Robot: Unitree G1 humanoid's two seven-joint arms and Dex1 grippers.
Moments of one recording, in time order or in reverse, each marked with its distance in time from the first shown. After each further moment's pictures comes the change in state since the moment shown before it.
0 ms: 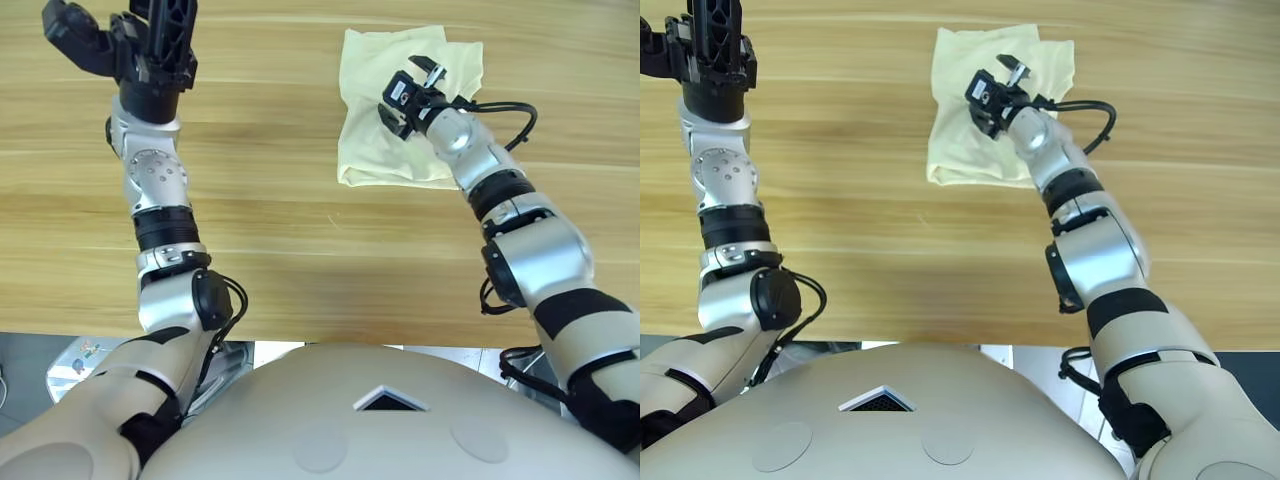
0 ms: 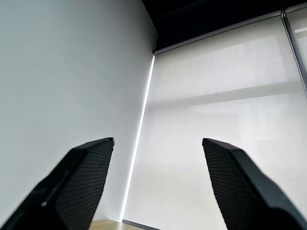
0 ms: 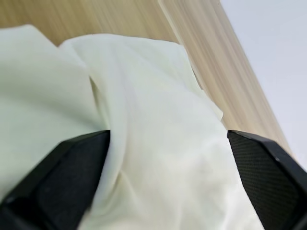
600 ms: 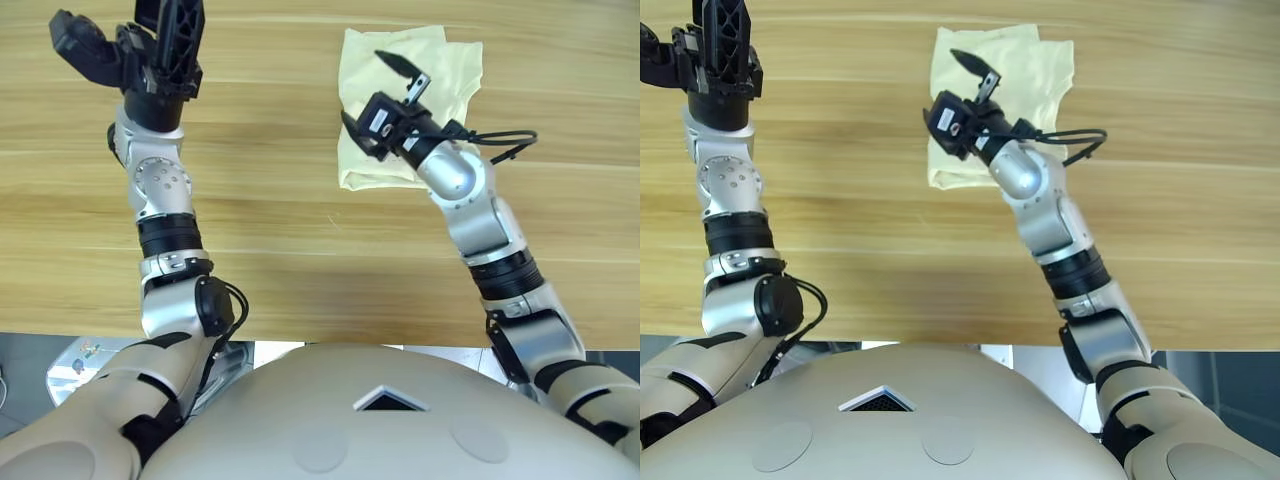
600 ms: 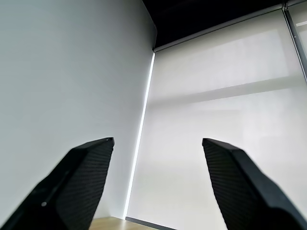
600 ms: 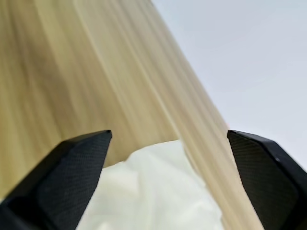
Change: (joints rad) left arm 0.027 -0.008 -0.019 -0.025 0.007 -0.034 0.003; right arm 0.428 -0.058 -0.040 -1.118 -0.055 0.345 0.173
